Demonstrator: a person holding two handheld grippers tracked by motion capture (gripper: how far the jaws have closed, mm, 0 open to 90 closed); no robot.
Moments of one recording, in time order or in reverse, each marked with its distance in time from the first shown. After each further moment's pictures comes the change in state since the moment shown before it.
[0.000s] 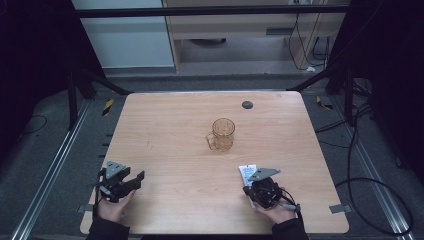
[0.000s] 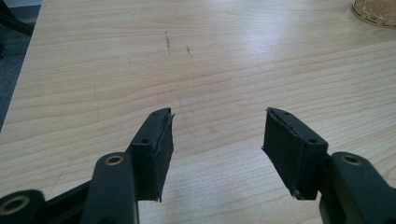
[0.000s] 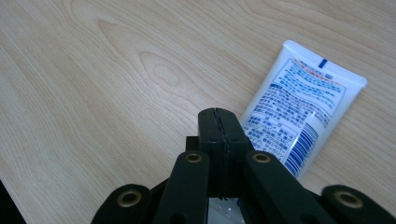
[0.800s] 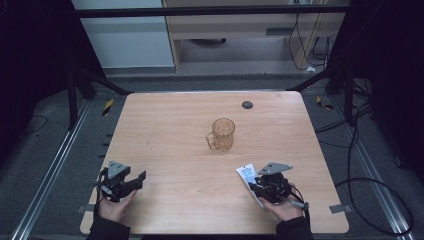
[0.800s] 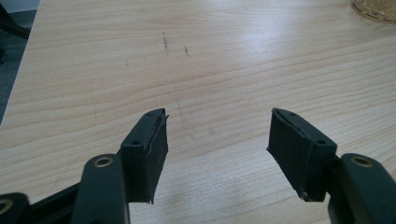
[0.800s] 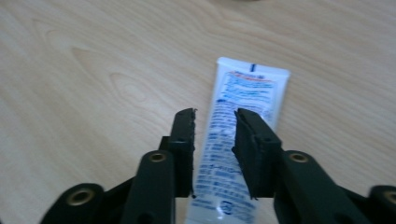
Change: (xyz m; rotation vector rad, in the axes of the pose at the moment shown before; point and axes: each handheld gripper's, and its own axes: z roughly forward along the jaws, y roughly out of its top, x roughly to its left) left arm -0.001 -0.001 0.005 -0.003 0.000 0.024; right arm -0.017 0.004 -0.021 -0.056 -0.081 0.069
